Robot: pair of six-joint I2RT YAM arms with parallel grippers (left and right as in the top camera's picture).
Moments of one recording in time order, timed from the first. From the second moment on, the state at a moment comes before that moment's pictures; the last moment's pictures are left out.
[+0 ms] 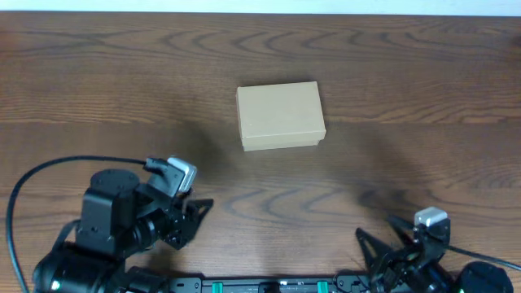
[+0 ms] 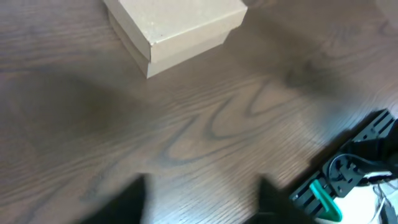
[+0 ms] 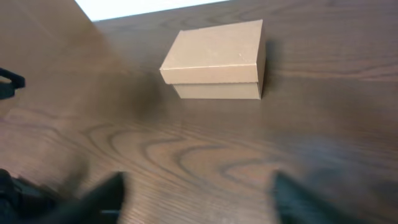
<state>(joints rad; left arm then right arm) -0.30 0.67 0.97 -1.10 0.41 -0.02 0.21 0.18 0.87 -1.17 -0.30 0.26</state>
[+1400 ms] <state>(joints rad) -0.01 0.12 0.60 -0.80 0.15 -0.04 0.21 0.18 0.86 -1.28 -0.30 0.30</state>
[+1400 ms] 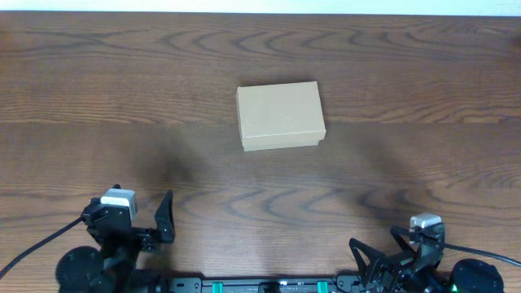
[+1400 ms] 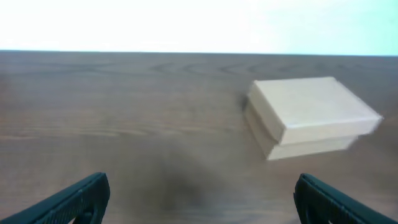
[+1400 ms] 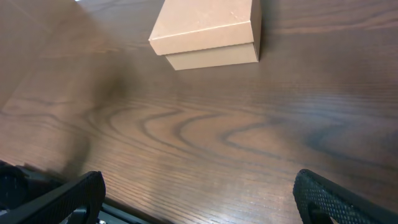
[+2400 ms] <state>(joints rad) 0.01 0.01 0.14 -0.48 0.31 -0.04 0.21 0.18 0.86 -1.28 -0.30 0.30</state>
